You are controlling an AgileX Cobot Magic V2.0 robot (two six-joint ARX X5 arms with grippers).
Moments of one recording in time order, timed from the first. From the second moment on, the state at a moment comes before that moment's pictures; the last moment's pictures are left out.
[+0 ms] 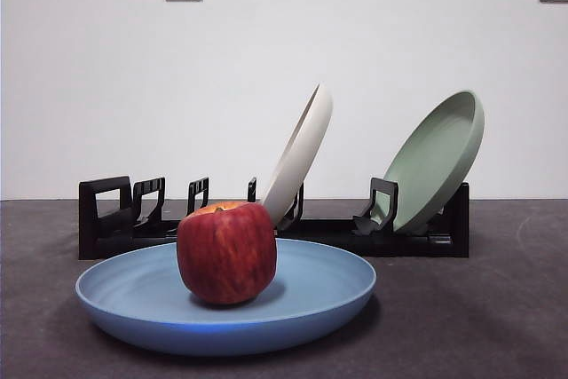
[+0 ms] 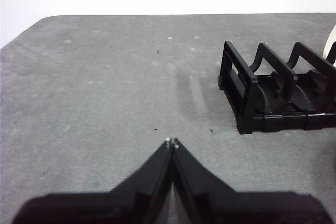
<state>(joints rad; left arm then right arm) -0.01 0.00 0.04 -0.24 -0.02 -0.02 0.26 0.34 0.32 -0.14 0.16 0.09</state>
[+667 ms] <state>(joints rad) -0.01 0.00 0.04 -0.24 -0.02 -0.02 0.17 0.01 0.02 -0.15 0.16 0.09</state>
